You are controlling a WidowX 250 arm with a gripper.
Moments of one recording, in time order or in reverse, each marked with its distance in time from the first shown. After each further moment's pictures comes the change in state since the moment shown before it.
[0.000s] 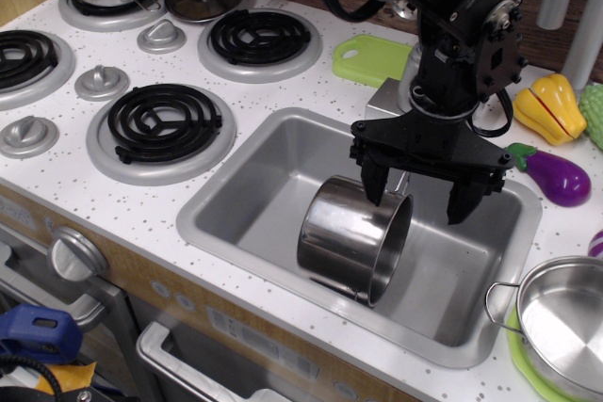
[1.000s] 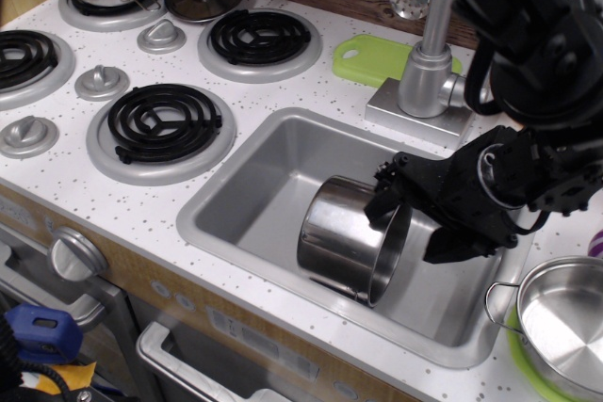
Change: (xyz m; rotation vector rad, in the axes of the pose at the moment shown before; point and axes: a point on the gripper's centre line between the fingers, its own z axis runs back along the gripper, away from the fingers) arm -0.016 -0.009 -0.026 0.482 -0.089 -0.182
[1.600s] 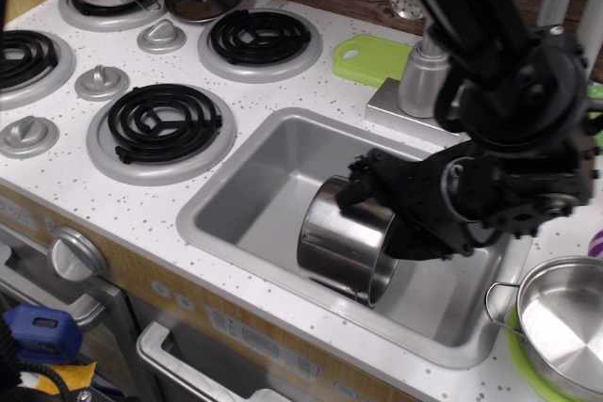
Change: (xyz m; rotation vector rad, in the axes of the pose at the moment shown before) arm -0.003 0.028 -0.029 0.069 -0.050 -0.072
